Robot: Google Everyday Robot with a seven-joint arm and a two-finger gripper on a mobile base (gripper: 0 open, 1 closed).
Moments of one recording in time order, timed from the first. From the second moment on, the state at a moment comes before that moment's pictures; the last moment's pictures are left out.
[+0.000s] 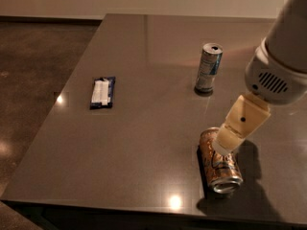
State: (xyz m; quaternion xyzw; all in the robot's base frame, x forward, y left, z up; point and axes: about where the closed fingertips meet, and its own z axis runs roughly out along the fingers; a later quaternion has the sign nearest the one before) arm 0.391 -0.171 0.945 -0.40 0.91 -0.02 0.10
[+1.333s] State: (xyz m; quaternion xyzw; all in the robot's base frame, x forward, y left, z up) arm 0.380 -0.146 0.888 -0.22 0.97 -0.04 0.03
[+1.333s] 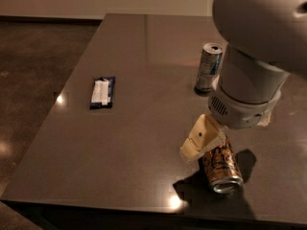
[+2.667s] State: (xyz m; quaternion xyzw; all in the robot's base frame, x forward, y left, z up) arm 0.380 -0.153 0.850 -0.14 0.99 -0.03 -0.02
